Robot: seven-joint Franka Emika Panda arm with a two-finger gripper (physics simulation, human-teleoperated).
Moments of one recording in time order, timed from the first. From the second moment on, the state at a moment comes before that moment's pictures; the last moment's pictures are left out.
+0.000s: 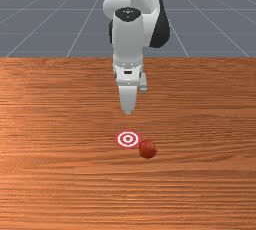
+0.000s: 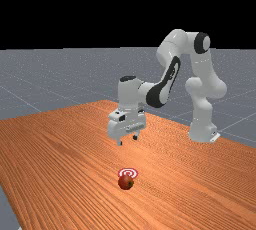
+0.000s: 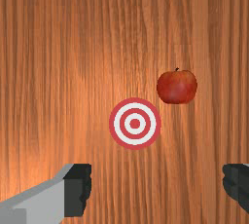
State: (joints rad) arm 0.00 0.39 0.00 -1.96 0.00 2.36 -0.79
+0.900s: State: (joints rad) arm 0.10 0.26 -0.13 -1.95 0.14 1.87 0.65
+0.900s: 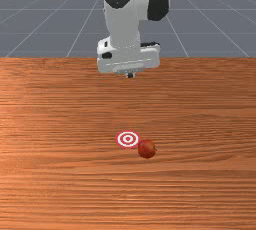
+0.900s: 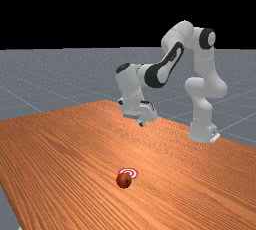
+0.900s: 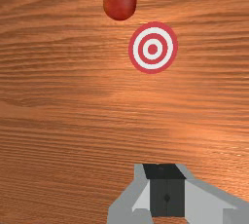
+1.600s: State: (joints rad) arm 0.18 0.85 -0.11 -1.48 0.12 2.19 0.89
